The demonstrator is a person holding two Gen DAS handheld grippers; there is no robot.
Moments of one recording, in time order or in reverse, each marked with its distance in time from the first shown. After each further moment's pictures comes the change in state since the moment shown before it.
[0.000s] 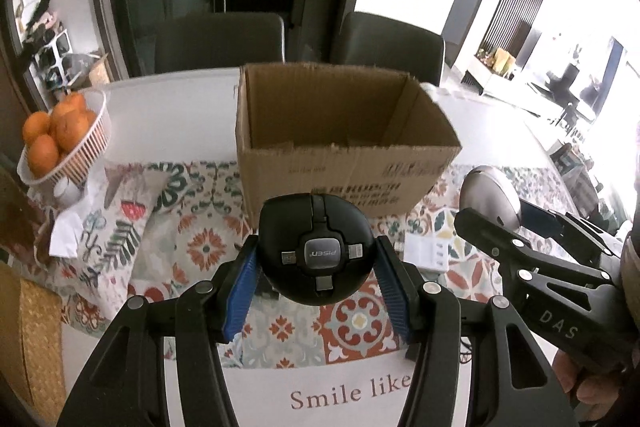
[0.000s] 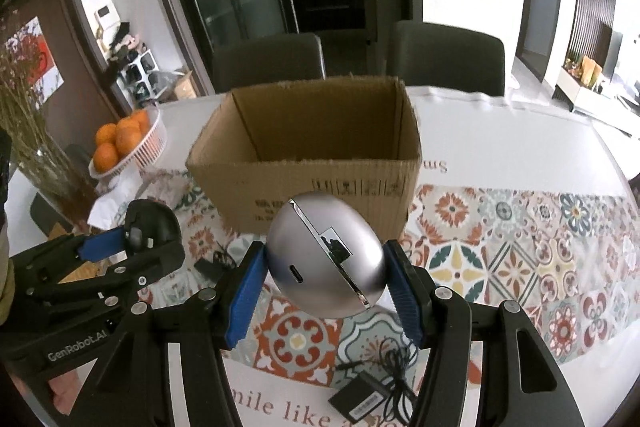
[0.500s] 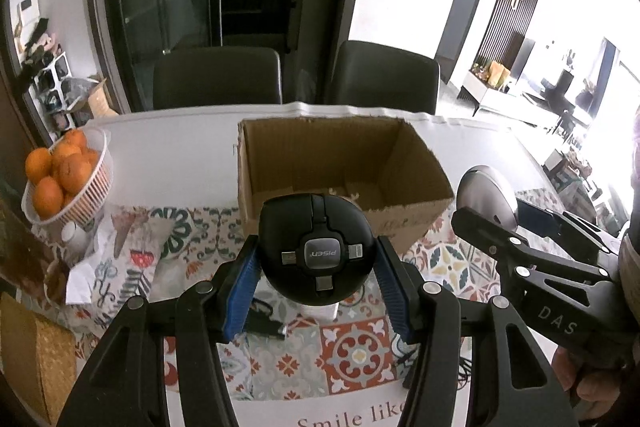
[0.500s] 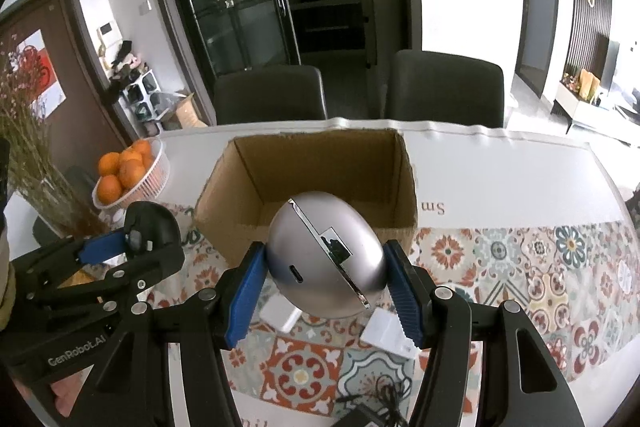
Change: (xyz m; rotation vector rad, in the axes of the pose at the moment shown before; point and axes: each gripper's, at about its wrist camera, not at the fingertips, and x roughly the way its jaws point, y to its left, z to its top) left arm -0.013 -0.003 0.041 0.026 -0.072 0.000; right arm -0.008 0.003 0.040 0.001 -0.069 0.002
